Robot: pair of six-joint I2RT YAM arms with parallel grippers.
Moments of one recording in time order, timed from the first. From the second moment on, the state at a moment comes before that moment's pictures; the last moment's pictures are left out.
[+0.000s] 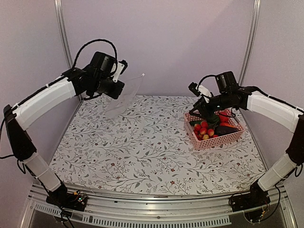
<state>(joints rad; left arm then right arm) -0.64 1.60 1.66 -0.71 -0.35 0.07 0.47 1.51 1.29 -0.49 -0.43 -0.42</state>
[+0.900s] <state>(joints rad) -0.64 1.56 1.26 -0.23 -0.23 0.05 0.47 2.00 1.55 -0.69 -0.29 -0.29</state>
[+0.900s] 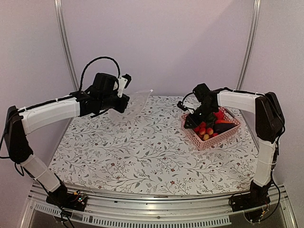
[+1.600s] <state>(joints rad) -0.64 1.56 1.26 -0.23 -0.21 0.05 0.59 1.59 1.06 -0.71 -0.30 -0.50</state>
